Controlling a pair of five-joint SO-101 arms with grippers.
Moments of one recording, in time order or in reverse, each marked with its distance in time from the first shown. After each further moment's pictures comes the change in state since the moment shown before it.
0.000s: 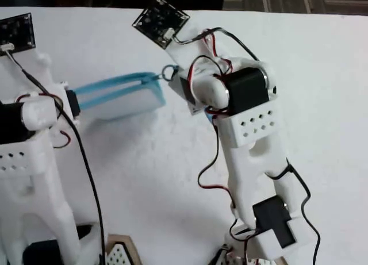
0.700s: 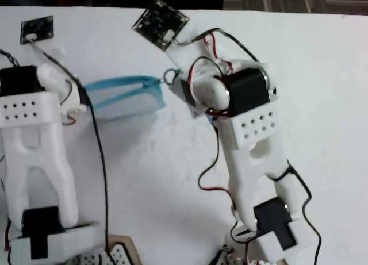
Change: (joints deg) left arm -0.6 15.8 -2.9 -0.2 -1.1; right arm -0.6 -0.1 0.0 3.0 1.6
